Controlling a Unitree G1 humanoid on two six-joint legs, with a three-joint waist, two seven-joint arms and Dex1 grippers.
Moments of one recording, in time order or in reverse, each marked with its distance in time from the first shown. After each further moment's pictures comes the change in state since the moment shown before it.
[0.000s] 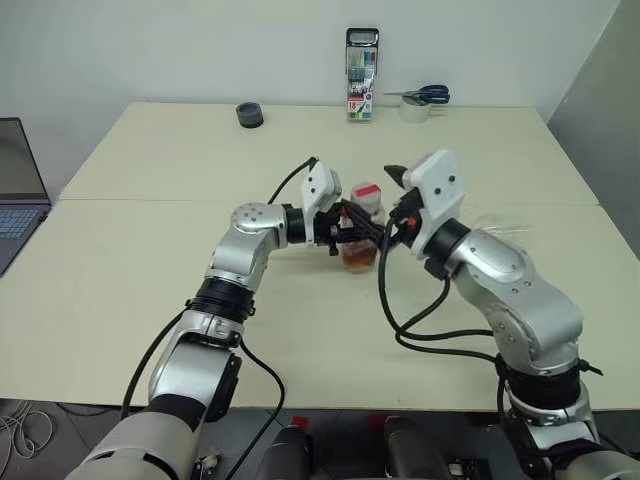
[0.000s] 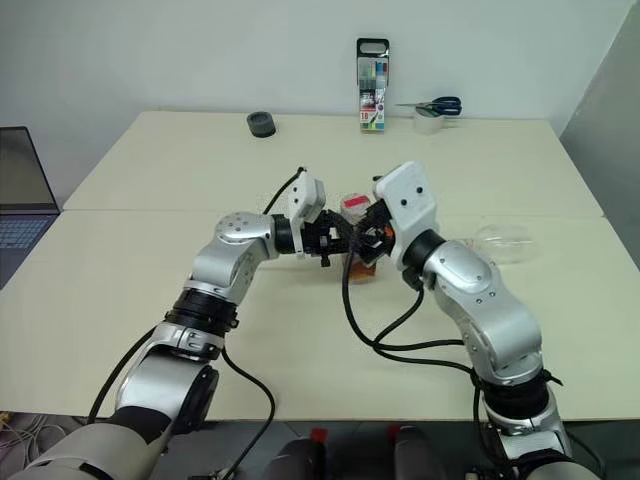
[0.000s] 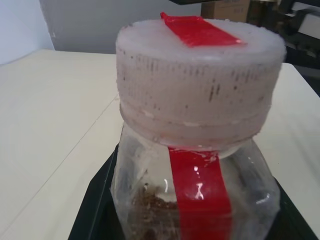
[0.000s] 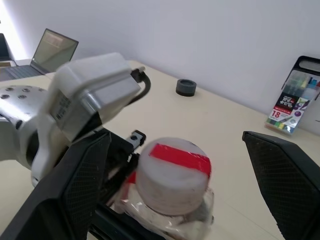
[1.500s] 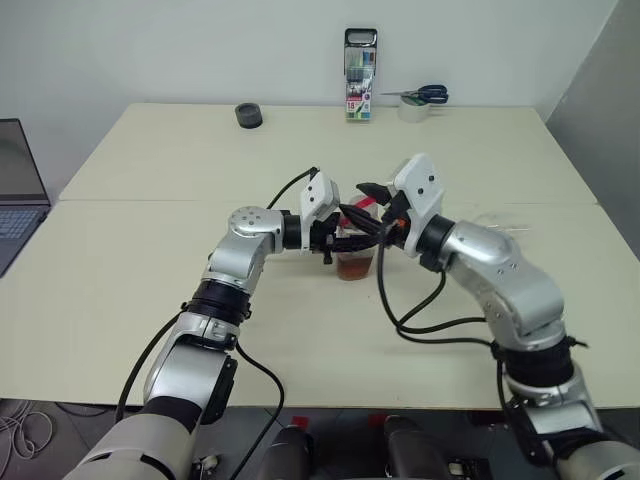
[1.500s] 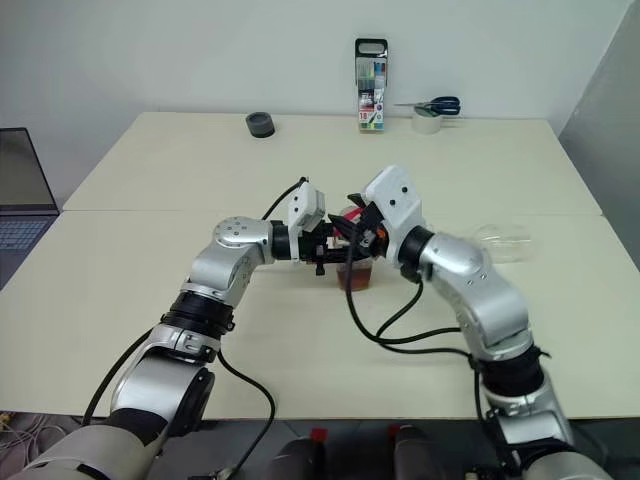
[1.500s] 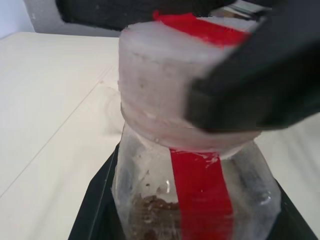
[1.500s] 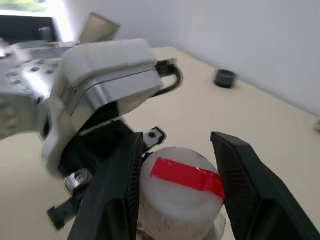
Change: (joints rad) left arm 0.014 0.028 -0.020 -0.019 0.027 0.000 -0.098; right arm -0.153 -0.186 0.009 0.329 0.074 -0.181 0.499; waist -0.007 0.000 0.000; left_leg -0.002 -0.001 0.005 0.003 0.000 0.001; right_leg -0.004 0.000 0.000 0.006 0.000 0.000
